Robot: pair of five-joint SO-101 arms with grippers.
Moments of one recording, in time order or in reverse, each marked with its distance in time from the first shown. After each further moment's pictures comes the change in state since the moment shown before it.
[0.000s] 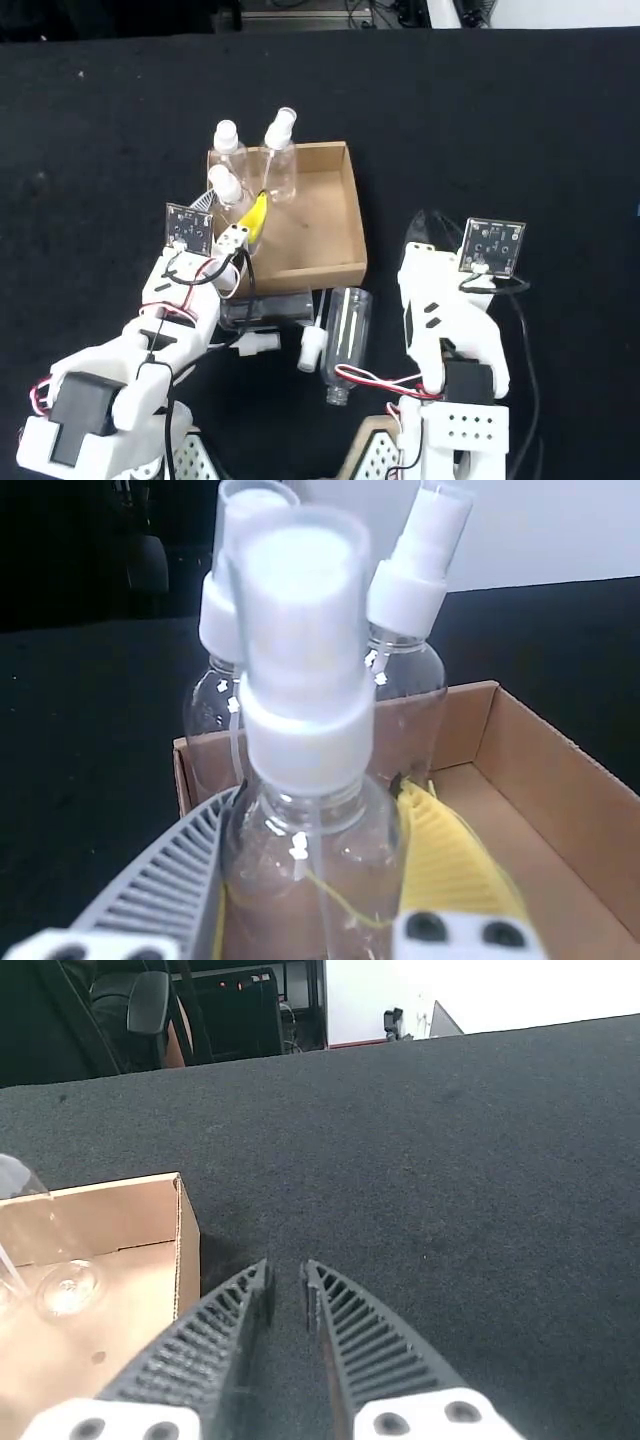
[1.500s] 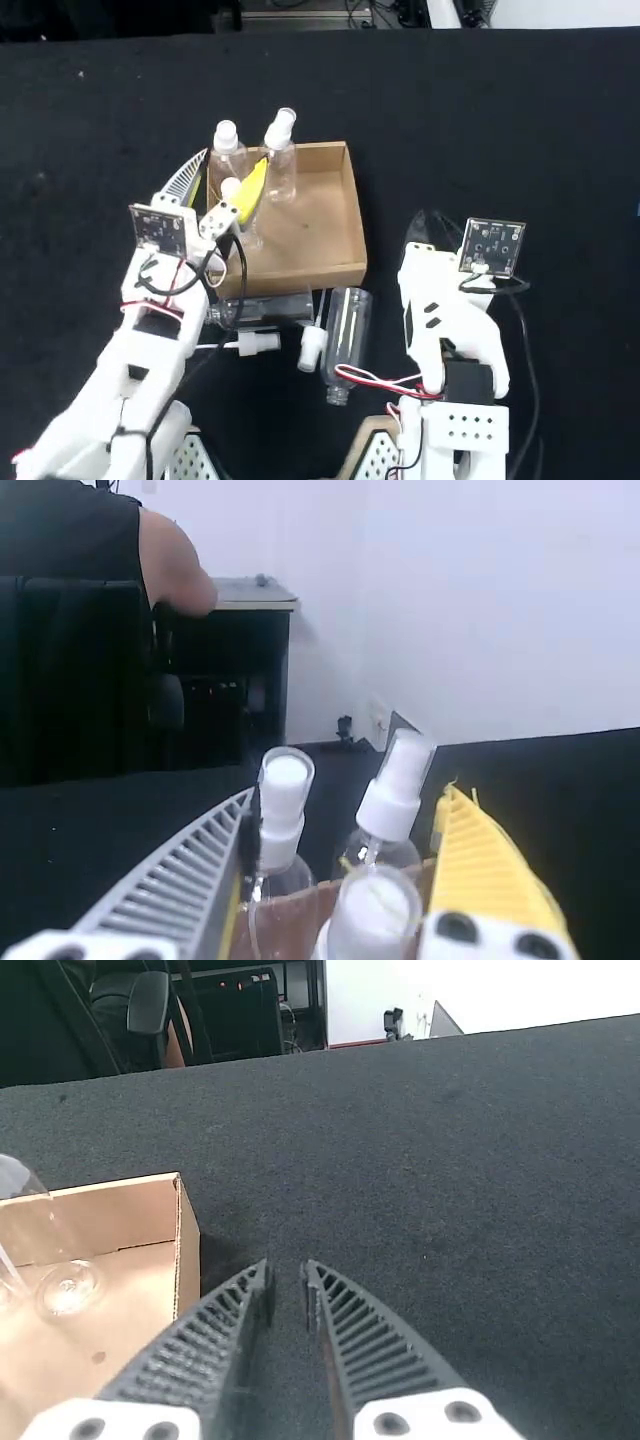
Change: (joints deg) left arm -1.3 -29.5 0.4 15.2 0.4; right arm 0.0 0.0 0.0 0.0 0.0
